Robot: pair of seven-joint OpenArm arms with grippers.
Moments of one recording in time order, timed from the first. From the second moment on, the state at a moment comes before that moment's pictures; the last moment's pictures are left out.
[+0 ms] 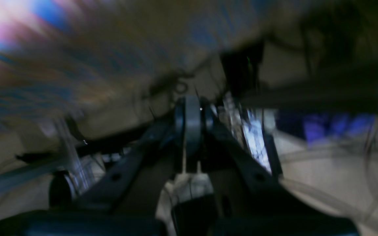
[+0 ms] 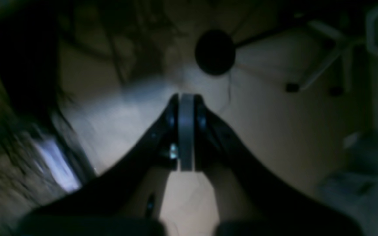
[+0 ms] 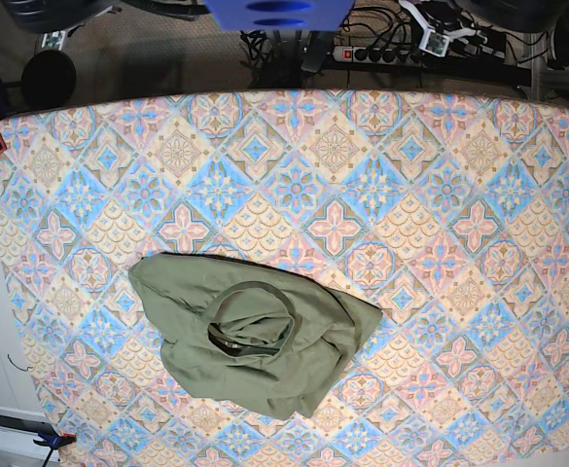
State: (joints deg) left arm 58.3 -24.0 2.3 103.3 -9.6 -1.3 3.1; right arm -56.2 4.6 30.9 101.9 12.5 1.3 -16.9
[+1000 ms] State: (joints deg) left arm 29.2 -23.1 -2.6 116.7 -23.0 -1.7 32.5; right arm -20.3 11.6 10.2 109.9 31.8 1.3 -37.5
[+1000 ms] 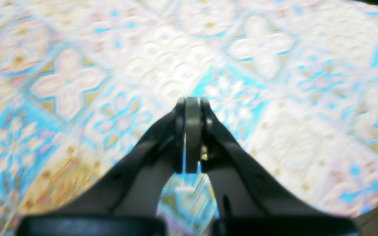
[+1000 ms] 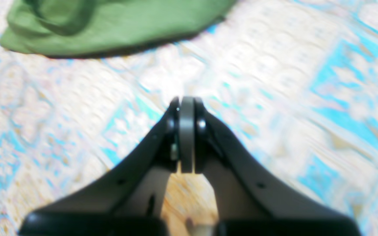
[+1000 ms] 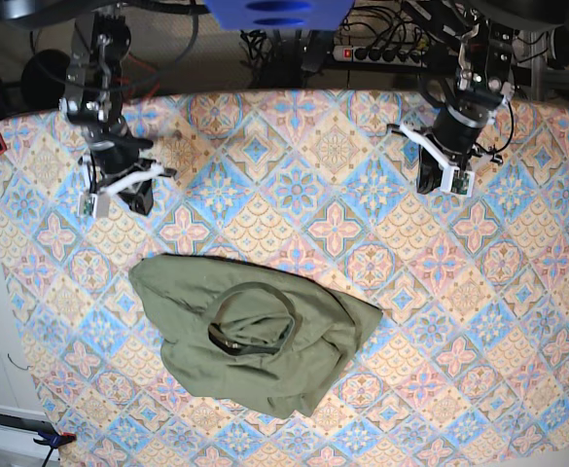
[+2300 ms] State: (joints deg) left arm 15.9 -19.5 -4.6 114.2 -27.1 -1.3 43.2; right arm 23.5 10.2 -15.9 72.0 14.0 2.0 -36.1
